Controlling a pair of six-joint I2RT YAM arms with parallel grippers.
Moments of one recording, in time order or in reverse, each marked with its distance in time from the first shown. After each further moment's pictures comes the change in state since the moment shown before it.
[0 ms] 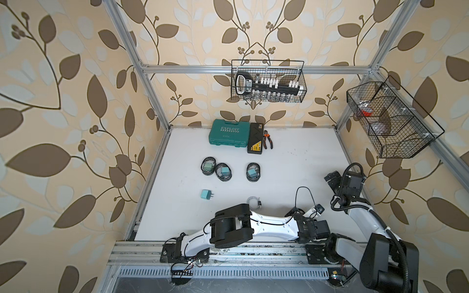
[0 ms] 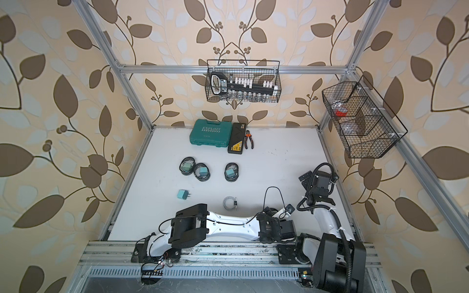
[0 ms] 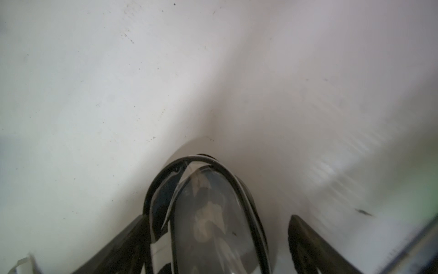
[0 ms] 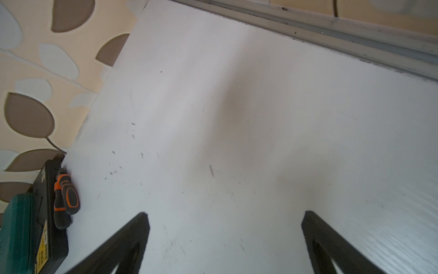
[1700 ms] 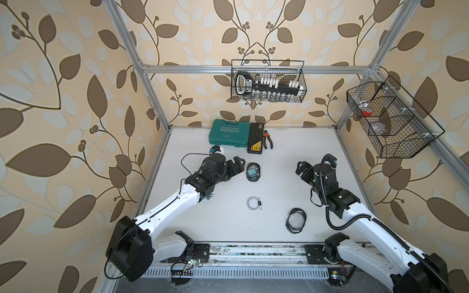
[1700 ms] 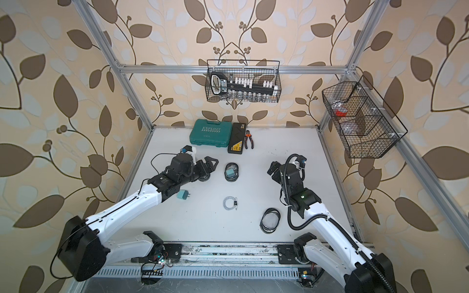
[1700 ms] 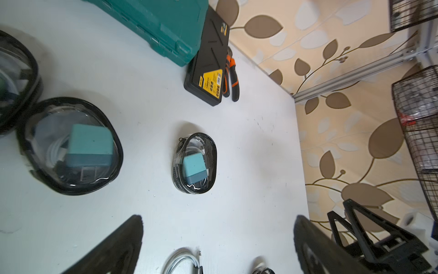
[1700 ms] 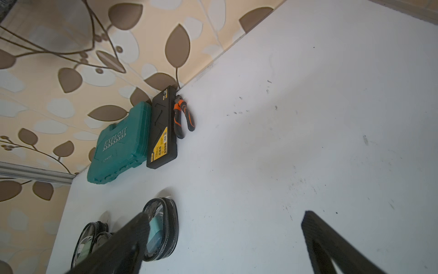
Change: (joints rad) left arm 0.919 -1.143 -0.971 0.485 0.560 -0.378; right arm 0.681 -0.168 0.180 -0.169 0.299 0.082
